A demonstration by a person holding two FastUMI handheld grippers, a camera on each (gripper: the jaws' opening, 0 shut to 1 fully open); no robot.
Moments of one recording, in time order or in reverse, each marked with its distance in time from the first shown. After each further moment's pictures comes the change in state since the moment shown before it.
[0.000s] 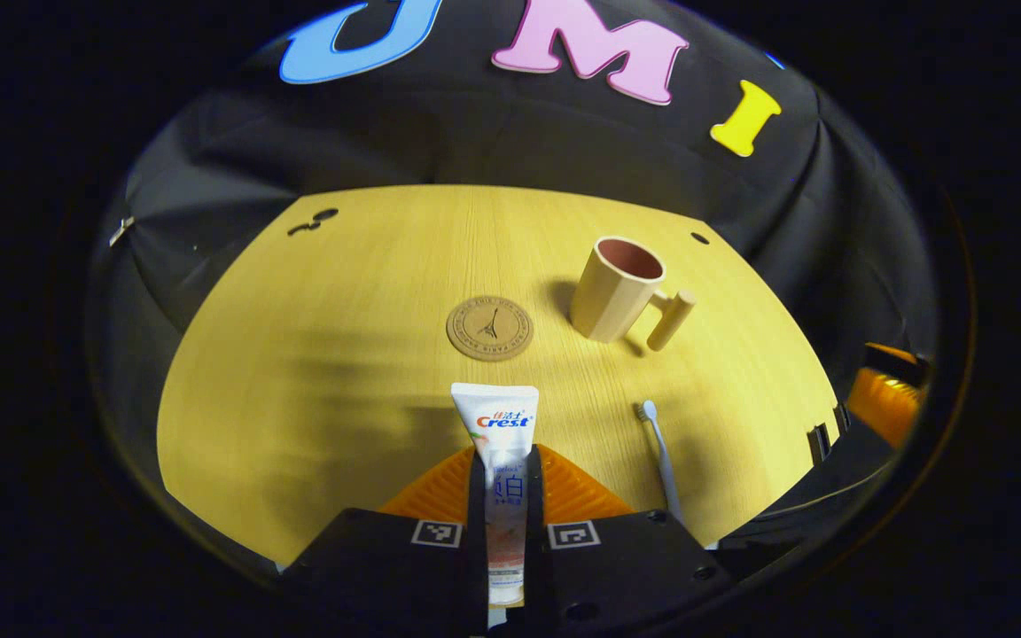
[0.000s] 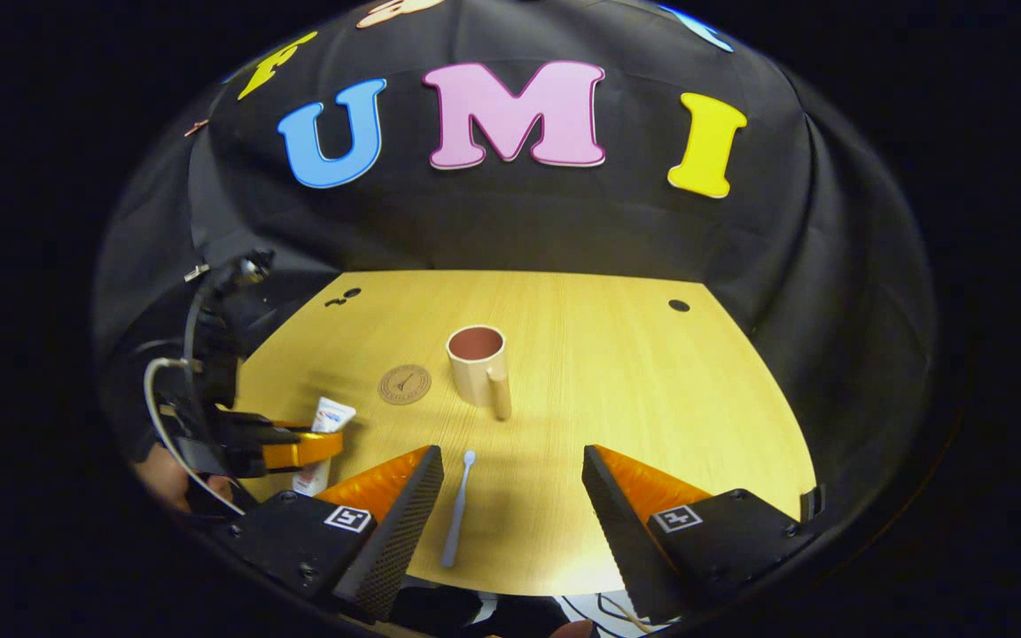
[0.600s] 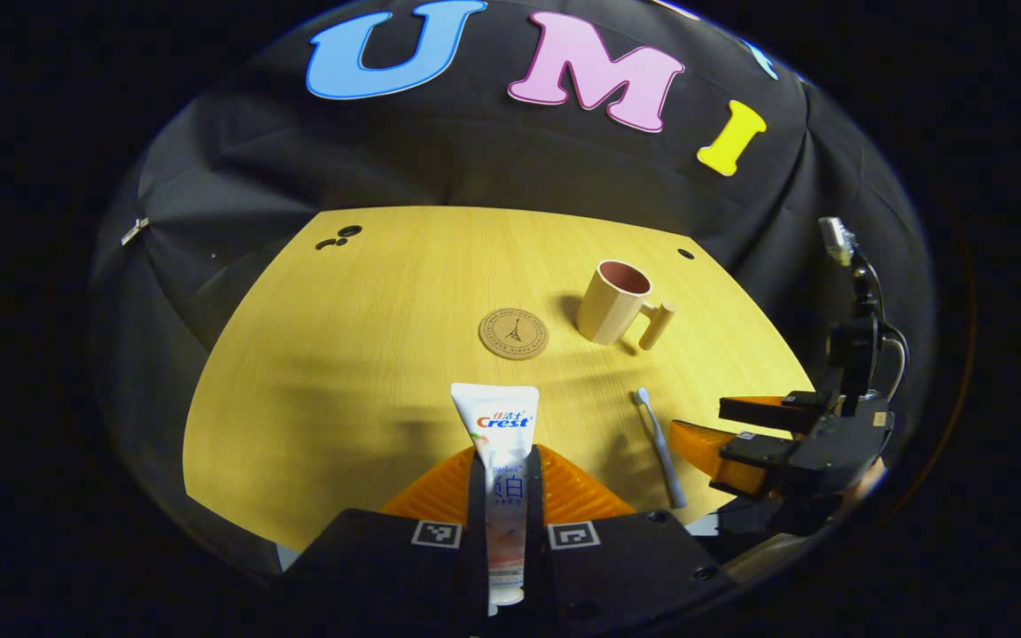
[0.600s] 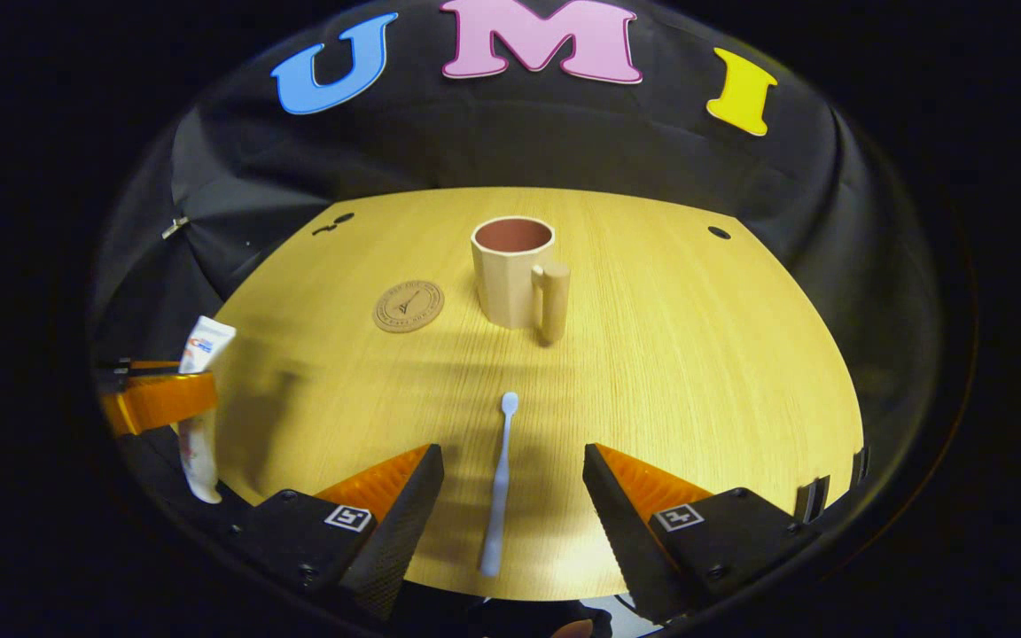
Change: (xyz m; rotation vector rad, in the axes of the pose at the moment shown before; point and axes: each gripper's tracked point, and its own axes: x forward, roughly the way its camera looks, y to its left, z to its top) left arm -0.061 0.039 -0.014 -0.014 -0.027 -0.014; right arm 0.085 0.042 -0.088 -0.011 0.212 -0.026
